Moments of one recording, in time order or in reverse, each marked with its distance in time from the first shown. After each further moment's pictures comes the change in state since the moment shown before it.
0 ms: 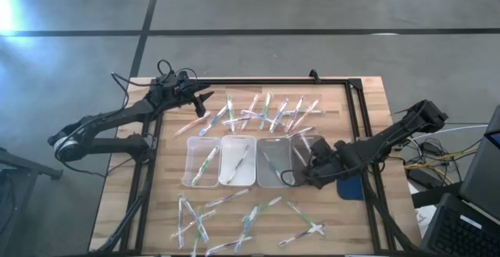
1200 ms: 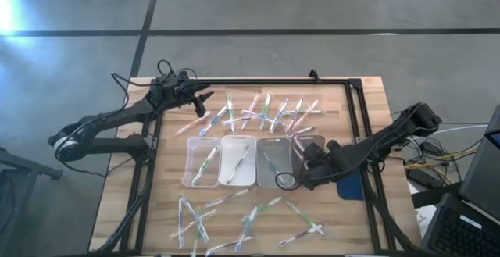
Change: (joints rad) left arm 0.001 0.000 0.000 0.000 0.000 0.000; right arm -0.030 0.089 -0.013 0.071 -0.003 -0.165
